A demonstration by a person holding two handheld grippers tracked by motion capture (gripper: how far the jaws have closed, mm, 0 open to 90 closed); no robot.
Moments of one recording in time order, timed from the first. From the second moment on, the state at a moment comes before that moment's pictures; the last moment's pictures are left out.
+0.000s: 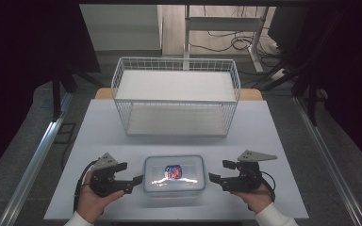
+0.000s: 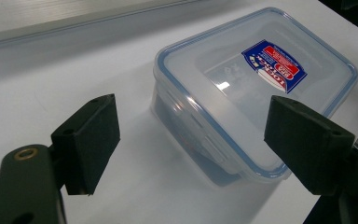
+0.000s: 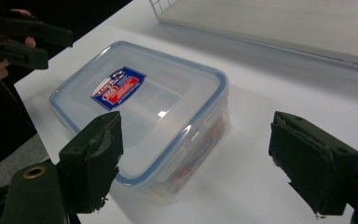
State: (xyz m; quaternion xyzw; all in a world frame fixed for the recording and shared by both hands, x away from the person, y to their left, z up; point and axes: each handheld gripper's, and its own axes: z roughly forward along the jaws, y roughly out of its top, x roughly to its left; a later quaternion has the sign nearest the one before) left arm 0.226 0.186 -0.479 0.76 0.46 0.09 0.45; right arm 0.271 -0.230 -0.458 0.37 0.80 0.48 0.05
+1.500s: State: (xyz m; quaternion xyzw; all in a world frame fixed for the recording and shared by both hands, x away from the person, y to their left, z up) left arm 0.261 0.174 -0.526 0.72 0.49 -0.16 0.47; right arm 0.278 -0.209 -0.482 0.38 0.81 0.46 -0.03
